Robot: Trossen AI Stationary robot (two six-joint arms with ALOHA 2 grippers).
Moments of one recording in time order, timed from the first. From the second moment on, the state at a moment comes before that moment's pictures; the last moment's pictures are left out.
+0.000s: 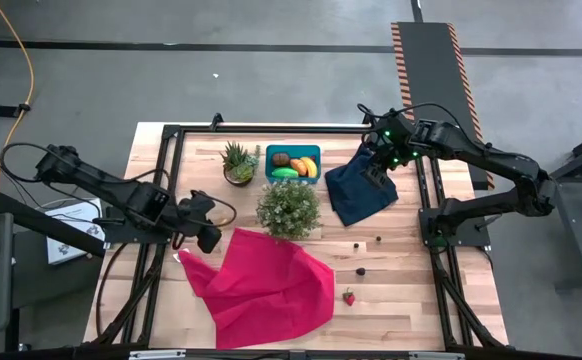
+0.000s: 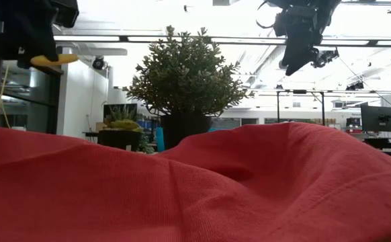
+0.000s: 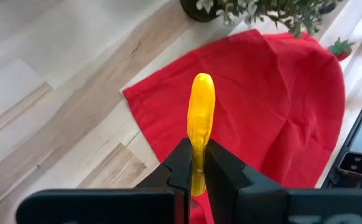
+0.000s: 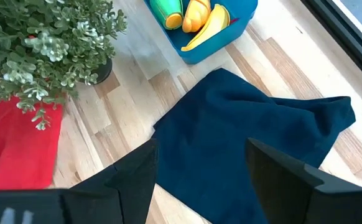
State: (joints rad) left arm -0.28 0.92 0.77 -0.87 -0.24 -1.18; right arm -0.49 1.17 1.14 -0.98 -0.13 0.10
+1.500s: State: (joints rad) left arm -0.28 0.55 0.77 -0.73 -0.69 -0.81; right arm -0.49 1.17 1.14 -0.96 -0.13 0.15
